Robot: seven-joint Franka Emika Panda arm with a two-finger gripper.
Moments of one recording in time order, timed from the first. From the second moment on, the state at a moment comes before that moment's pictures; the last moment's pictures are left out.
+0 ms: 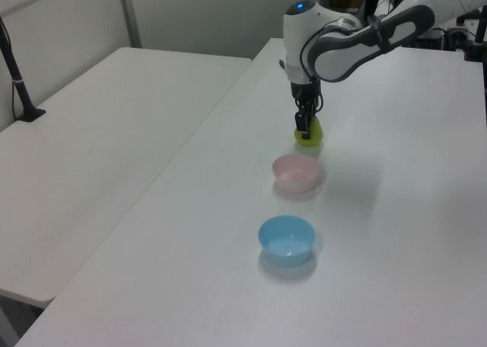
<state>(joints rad) 0.05 0.54 -0.03 -1.54 -0.15 2.04 0.03</state>
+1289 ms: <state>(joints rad) 0.32 0.43 -0.08 -1.51 0.00 1.98 0.06</state>
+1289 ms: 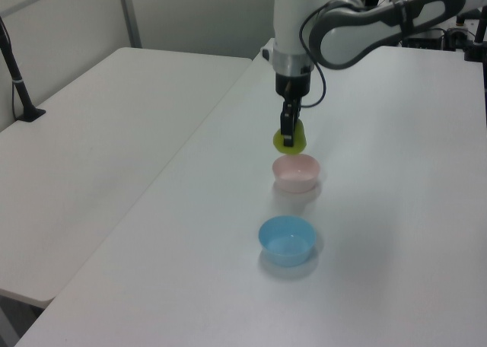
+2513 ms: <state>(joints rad) 0.29 0.41 -0.09 -1.50 0.00 1.92 0.09</state>
